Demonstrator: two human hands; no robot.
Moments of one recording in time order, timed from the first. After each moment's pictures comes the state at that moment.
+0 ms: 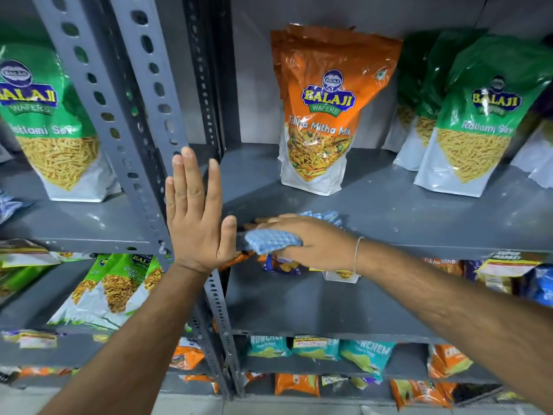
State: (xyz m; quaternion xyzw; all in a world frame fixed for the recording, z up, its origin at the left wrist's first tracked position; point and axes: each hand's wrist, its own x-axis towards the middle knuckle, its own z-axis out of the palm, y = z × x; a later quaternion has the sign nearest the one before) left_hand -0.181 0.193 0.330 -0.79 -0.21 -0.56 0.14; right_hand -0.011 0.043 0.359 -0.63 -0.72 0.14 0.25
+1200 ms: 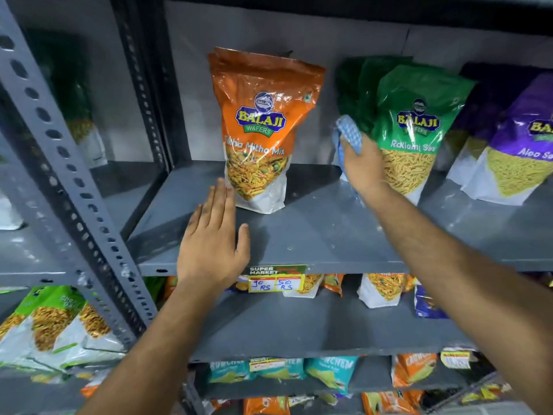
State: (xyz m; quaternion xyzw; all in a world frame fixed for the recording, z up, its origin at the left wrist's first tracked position) left_hand -0.084 0.124 0.331 -0.91 -0.31 -0.27 -0.03; right_hand 0.189 0.006 0.439 -0.79 -0.30 -0.12 0.53
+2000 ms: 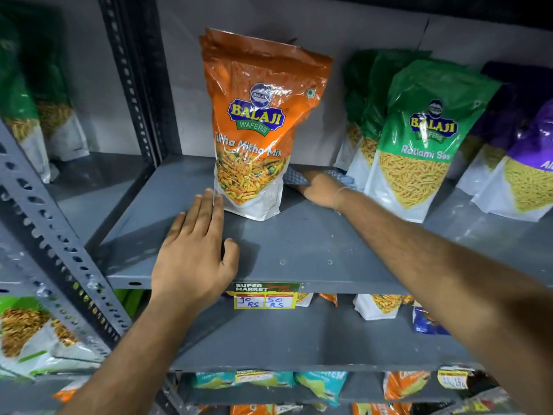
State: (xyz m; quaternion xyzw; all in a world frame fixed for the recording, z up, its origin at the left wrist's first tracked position) left_hand -0.083 0.123 0.336 -0.92 -0.32 -0.21 -0.03; right_hand 0.234 0.079 0.379 -0.85 -0.49 0.08 0.15
